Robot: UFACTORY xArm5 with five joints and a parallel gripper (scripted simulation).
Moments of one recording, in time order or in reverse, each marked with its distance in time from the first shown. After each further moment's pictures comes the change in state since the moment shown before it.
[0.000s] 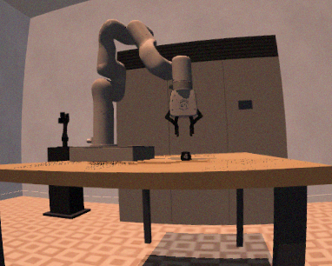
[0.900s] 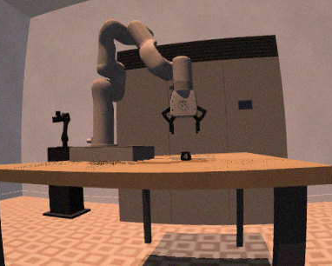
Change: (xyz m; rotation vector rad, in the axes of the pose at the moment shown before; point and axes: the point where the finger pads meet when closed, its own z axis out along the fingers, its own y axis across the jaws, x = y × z) arm 0.007 0.002 0.000 0.000 0.000 0.059
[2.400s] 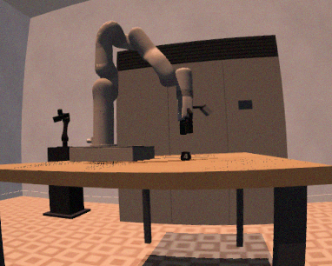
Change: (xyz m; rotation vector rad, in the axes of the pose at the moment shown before) arm 0.168 0.002 -0.009 0.005 0.002 1.271
